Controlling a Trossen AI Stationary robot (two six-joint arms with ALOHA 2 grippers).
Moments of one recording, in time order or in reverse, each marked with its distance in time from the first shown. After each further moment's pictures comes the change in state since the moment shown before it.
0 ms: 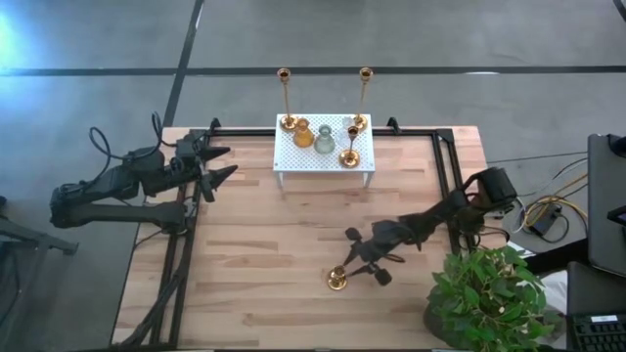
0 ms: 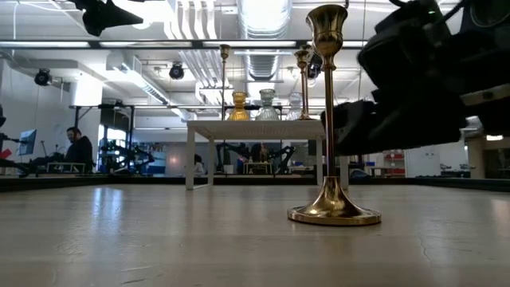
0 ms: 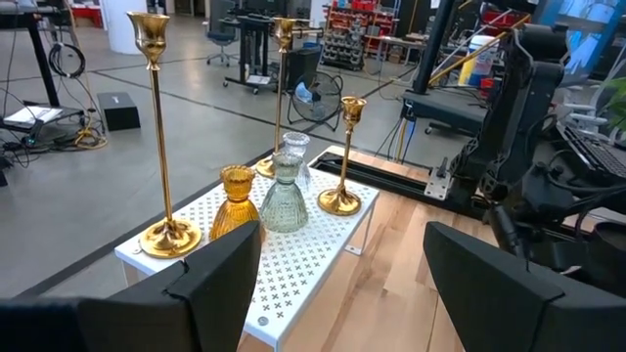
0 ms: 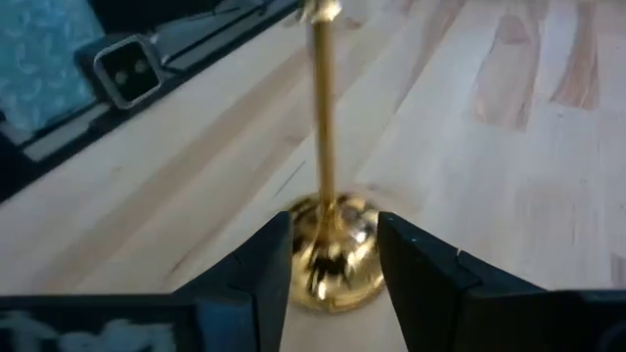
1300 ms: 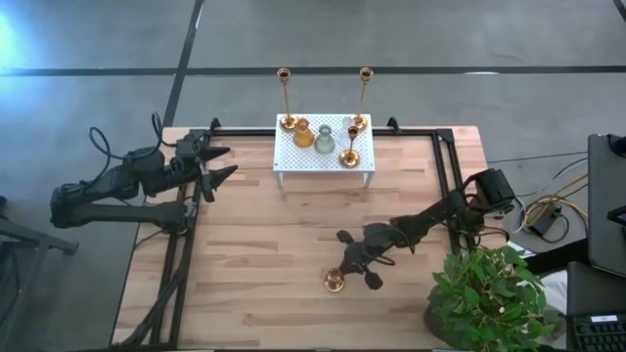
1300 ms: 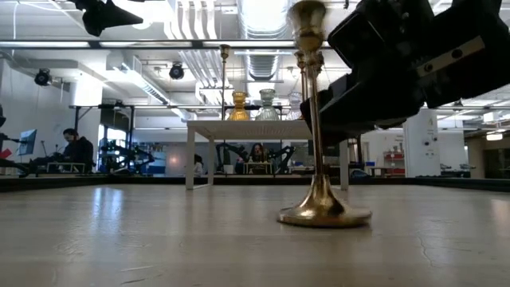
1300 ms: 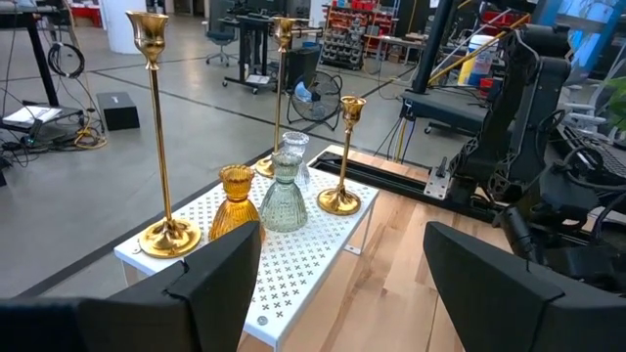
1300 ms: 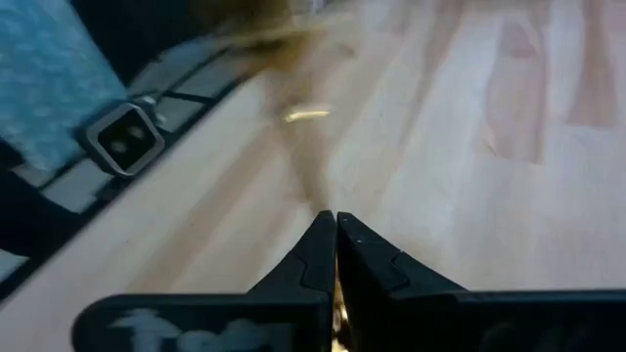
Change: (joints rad) left arm 0.000 0.000 0.000 -0.001 0.000 0.000; right arm 0.016 0.020 0.135 -0.091 0.013 0.132
